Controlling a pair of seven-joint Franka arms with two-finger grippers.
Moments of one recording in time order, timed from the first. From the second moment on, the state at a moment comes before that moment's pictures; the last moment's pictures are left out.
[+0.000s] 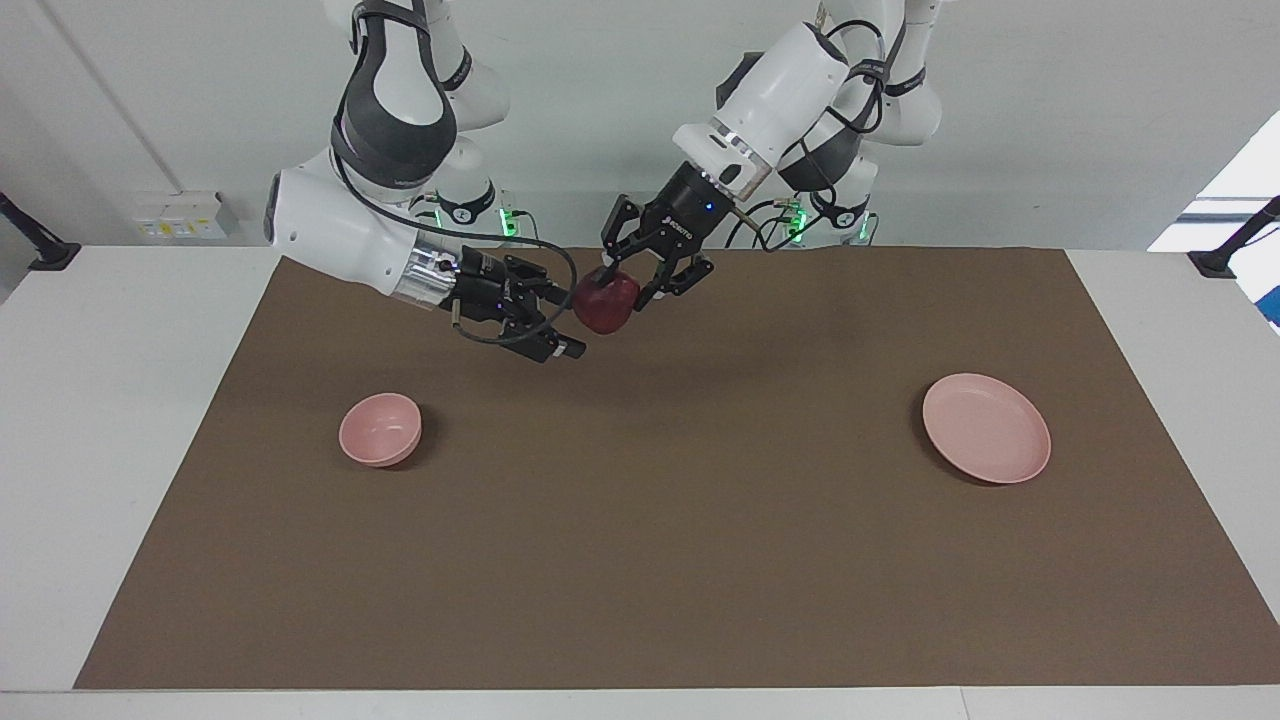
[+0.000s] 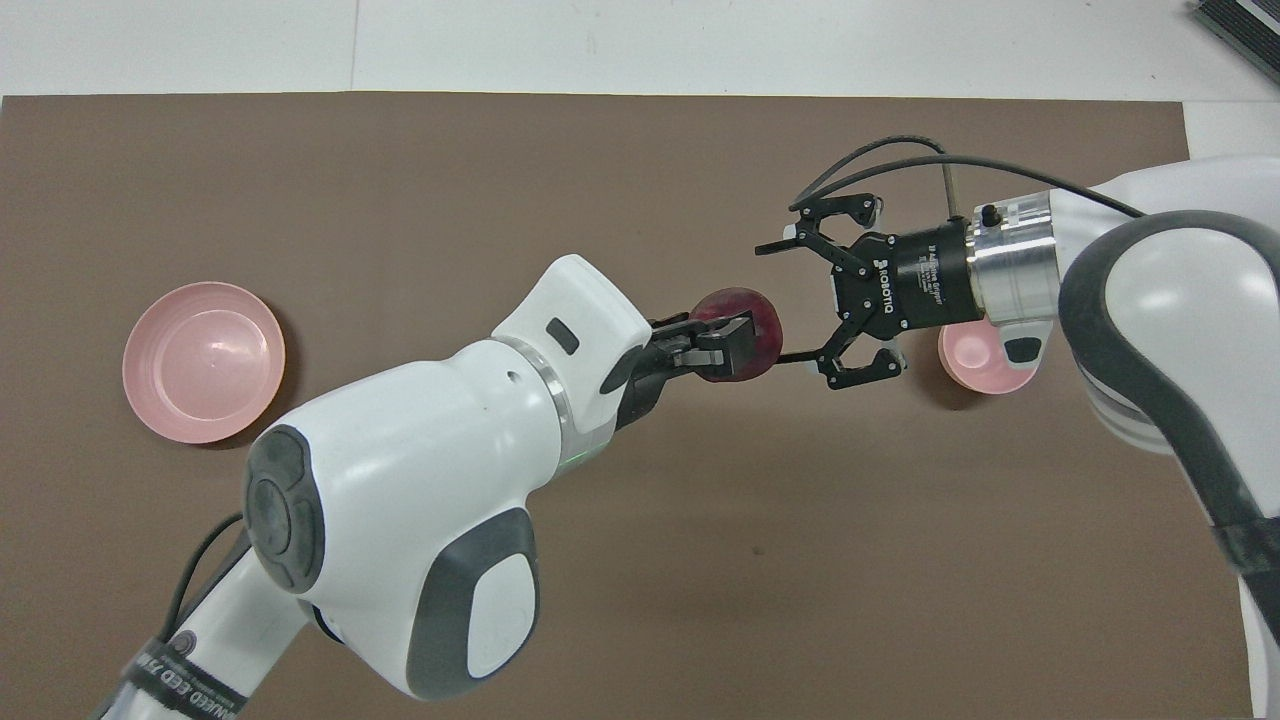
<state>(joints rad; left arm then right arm) -0.38 0.03 -0.35 -1.89 -0.57 2.66 -0.29 0.27 0.14 -0.13 -1.78 1.04 1.85 1.11</state>
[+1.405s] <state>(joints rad) -0.38 0.04 -0.35 -1.89 -0.57 2.65 -0.30 0.31 0.14 -0.12 -1.78 1.10 1.81 1.11</state>
